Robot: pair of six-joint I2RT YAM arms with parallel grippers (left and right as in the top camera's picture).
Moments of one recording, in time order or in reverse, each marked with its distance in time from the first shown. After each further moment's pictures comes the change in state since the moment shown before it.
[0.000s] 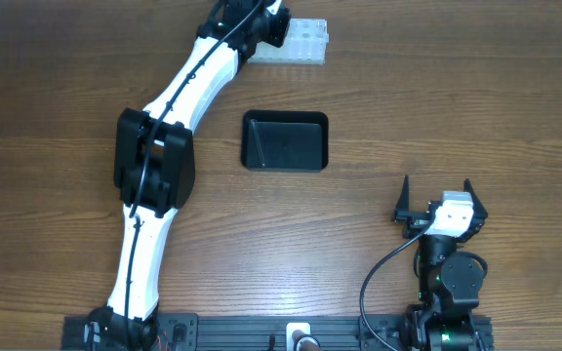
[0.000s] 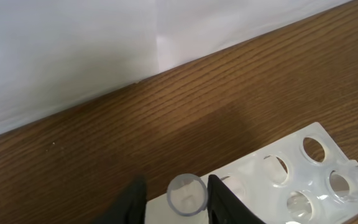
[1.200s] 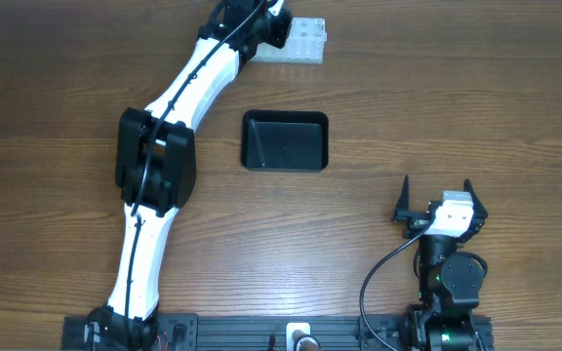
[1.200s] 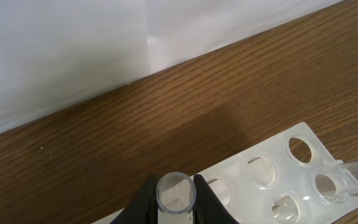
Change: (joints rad) left arm -0.001 0.011 0.000 0.018 0.024 0.000; right arm 0.000 0.000 0.000 0.000 0.000 0.000
